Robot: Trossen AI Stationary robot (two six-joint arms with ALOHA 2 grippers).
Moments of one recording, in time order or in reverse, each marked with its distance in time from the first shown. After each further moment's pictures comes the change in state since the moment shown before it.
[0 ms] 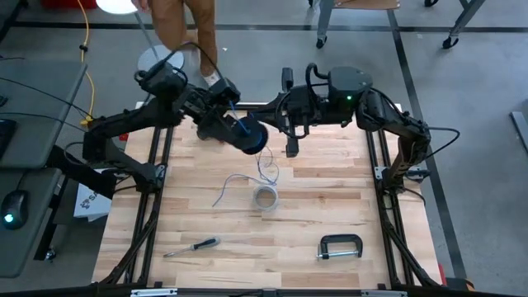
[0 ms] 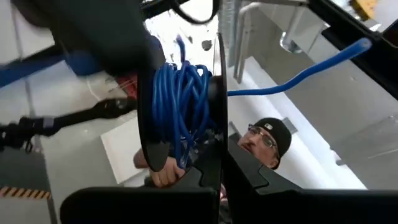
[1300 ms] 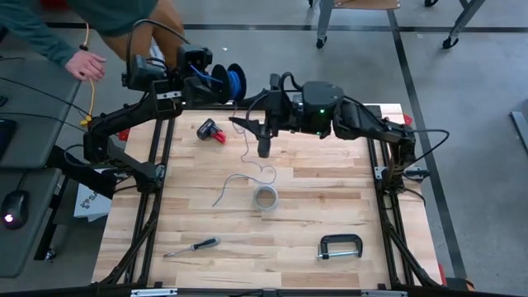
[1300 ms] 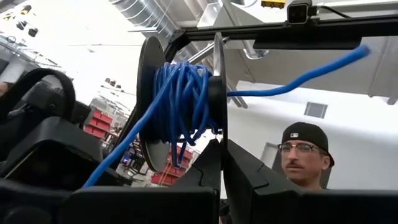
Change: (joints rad) left arm 0.121 -0.002 0.000 0.361 -0.134 0.354; right arm 0.025 0.095 0.000 0.068 0.253 0.054
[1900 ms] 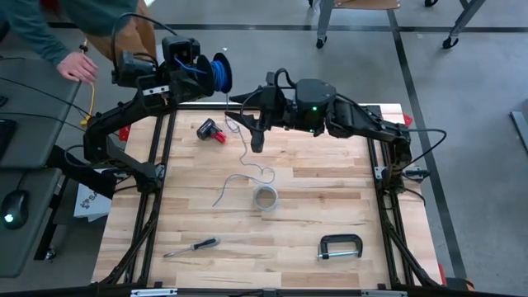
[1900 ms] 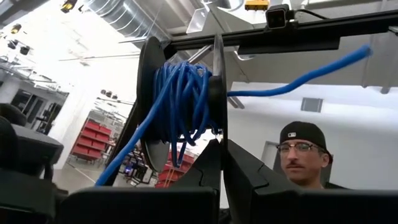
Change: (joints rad) left arm 0.016 0.001 0.074 -0.001 0.006 0.013; right arm -0.018 0.023 0.000 0.026 0.001 0.061
